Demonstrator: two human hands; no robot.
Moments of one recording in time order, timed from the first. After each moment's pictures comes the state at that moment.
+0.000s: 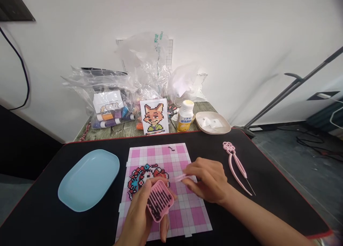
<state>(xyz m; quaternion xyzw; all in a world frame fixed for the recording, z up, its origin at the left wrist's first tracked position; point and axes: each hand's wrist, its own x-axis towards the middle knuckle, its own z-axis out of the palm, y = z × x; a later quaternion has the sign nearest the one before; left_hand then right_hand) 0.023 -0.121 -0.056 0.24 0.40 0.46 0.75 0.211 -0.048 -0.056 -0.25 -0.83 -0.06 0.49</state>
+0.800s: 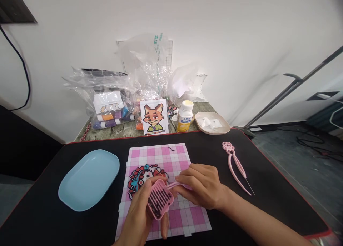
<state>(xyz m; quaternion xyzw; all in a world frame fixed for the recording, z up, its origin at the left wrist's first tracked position) 0.023 -0.121 -0.051 0.27 0.43 0.44 0.74 0.203 -0.057 -0.052 -0.23 -0.86 -0.10 0.45</state>
